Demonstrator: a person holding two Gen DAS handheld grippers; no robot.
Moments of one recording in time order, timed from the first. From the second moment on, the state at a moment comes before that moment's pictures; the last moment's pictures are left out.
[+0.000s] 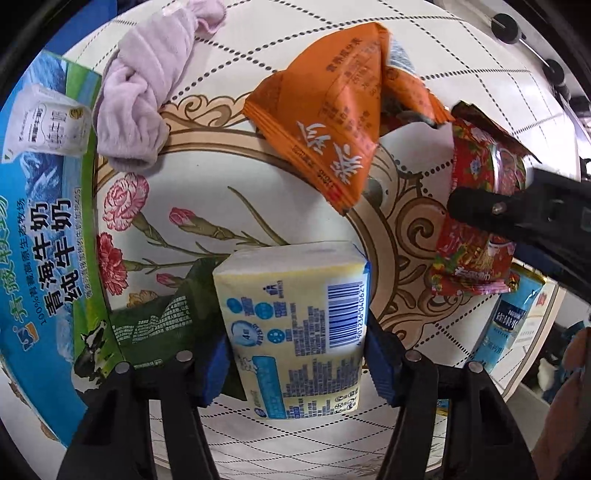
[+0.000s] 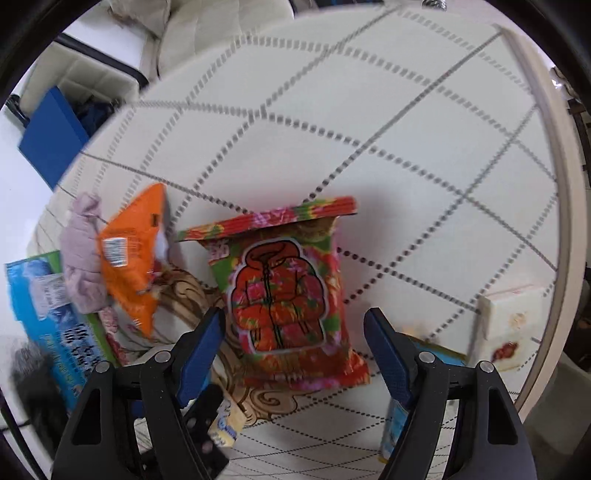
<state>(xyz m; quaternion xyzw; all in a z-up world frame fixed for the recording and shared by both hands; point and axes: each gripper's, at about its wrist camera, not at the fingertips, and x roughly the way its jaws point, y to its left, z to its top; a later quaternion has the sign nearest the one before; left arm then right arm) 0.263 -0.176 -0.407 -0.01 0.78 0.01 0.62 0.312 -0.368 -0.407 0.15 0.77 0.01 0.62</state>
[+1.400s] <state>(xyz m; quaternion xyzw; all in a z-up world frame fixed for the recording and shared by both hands) 0.292 0.105 -0.220 0.01 0.69 0.01 0.72 0.288 -0.051 -0.249 0.12 0.71 0.13 0.68</state>
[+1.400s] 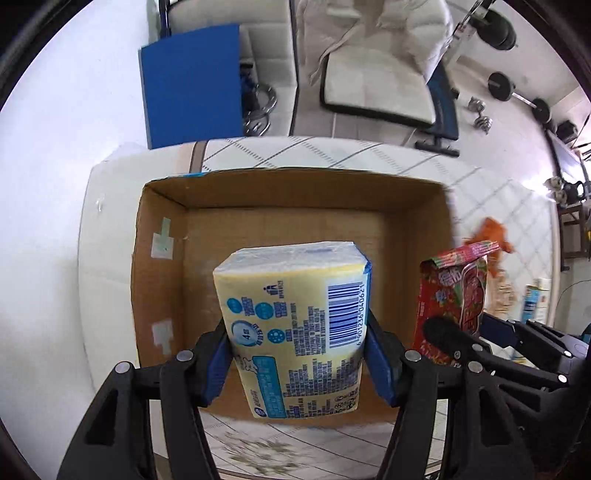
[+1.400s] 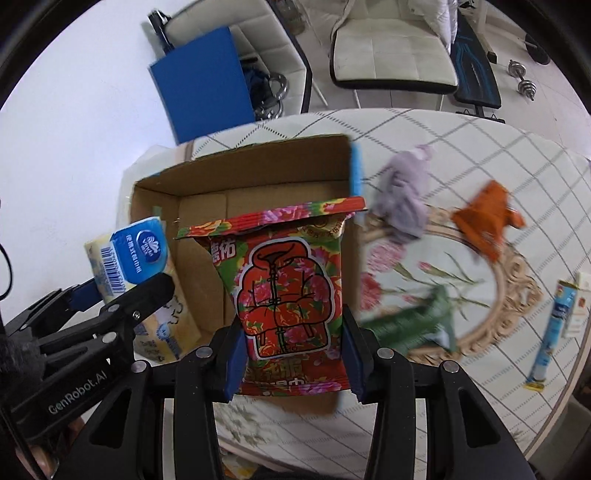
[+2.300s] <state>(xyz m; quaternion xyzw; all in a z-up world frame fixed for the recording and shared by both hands) 0.369 0.134 -0.307 -0.03 0.73 -0.06 0.68 0.348 0.000 -0.320 0.06 0.73 0.07 0.68</state>
